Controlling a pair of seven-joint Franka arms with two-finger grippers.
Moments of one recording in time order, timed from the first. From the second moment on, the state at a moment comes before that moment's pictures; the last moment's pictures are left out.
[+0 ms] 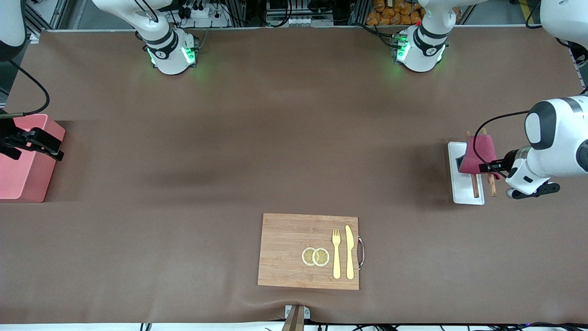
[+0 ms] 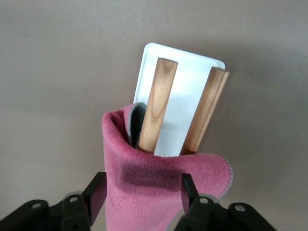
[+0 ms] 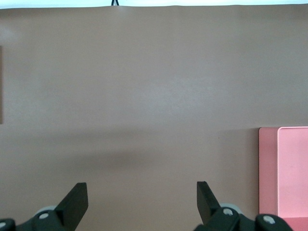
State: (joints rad) left arm 0.12 0.34 0.03 -1.89 0.10 1.97 -0.08; right arm 0.12 0.11 -0.18 -1.51 -0.02 1.72 -0.03
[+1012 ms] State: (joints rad) left arm 0.12 0.35 0.03 -1.89 0.11 1.96 -0.08; right arm 0.10 0.16 -0.18 -1.51 -0.01 1.68 -0.03
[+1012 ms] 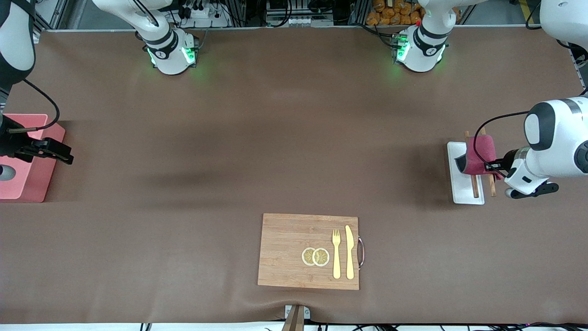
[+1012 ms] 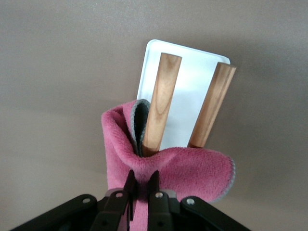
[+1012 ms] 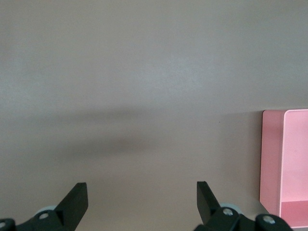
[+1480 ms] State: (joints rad) left arm 0.12 0.34 0.03 -1.88 0.11 1.95 -0.08; right arm 0.08 0.16 -0.18 -1.51 0.04 1.67 -0.02
